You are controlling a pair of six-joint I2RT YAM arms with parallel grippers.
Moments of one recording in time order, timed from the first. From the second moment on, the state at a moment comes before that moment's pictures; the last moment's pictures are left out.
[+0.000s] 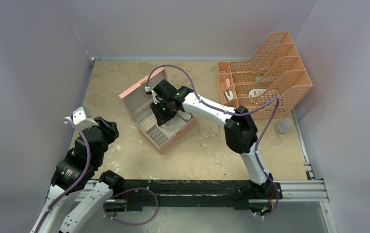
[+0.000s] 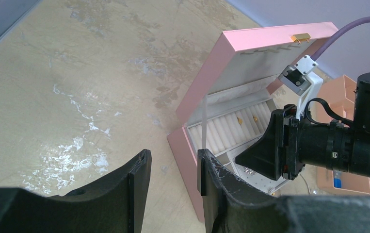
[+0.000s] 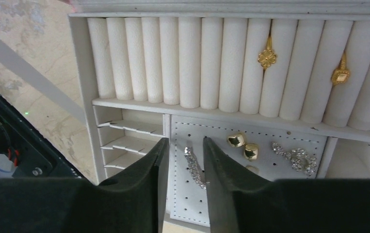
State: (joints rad) left arm -0.48 0.42 0.86 -0.86 -0.61 -0.72; right arm 0.88 2.18 1.93 -0.80 -0.19 0.23
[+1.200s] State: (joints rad) left arm -0.48 0.45 0.86 -0.85 -0.60 -0.71; right arm 0.88 2.02 1.70 -0.61 -0.24 0.32
